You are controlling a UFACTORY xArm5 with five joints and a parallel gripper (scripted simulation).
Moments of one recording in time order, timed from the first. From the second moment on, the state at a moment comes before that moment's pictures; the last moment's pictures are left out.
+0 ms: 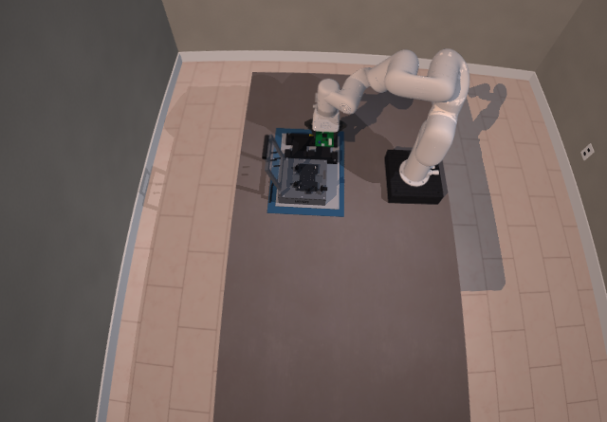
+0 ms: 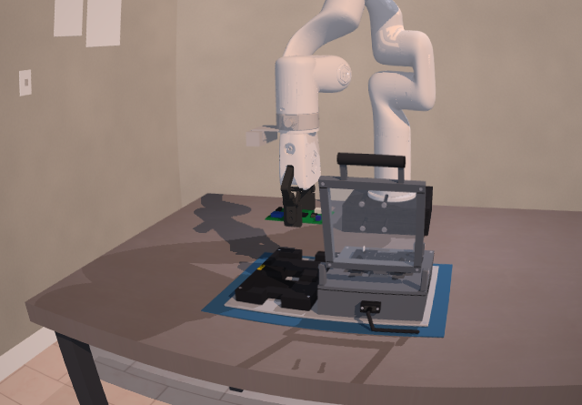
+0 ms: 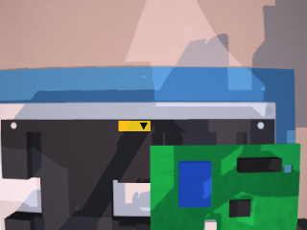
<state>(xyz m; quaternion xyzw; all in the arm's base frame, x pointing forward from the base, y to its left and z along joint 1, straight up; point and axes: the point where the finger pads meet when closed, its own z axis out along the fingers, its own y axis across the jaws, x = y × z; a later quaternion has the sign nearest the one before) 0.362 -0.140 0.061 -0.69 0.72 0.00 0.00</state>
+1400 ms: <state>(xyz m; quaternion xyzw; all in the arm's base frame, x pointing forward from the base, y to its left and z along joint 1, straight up) 0.392 -0.065 0.067 -0.69 0.72 0.00 0.00</state>
